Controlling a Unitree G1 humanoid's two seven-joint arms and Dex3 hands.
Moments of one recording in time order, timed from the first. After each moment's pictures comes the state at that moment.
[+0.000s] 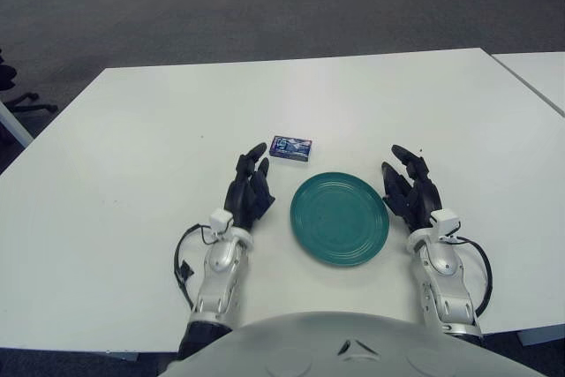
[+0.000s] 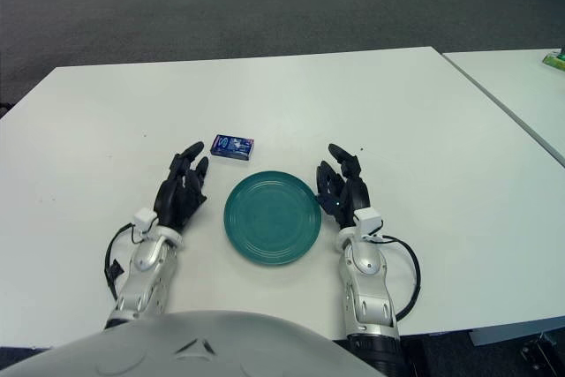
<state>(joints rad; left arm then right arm) 0.14 -0.10 -0.08 0.10 -0.13 -0.24 -0.04 0.25 0.02 -0.05 -0.04 0.03 -0.05 0.00</state>
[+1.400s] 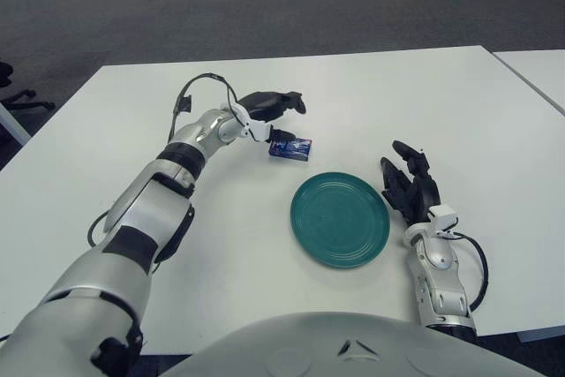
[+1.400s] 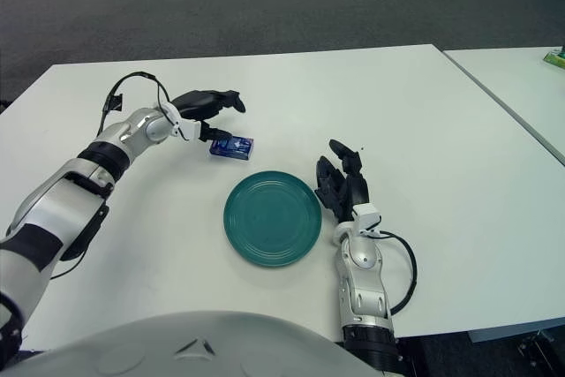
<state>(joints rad) -0.90 0.30 -0.51 1.13 0.68 -0.72 -0.12 0.22 0.06 -0.06 -0.01 0.03 -0.08 -0.03</state>
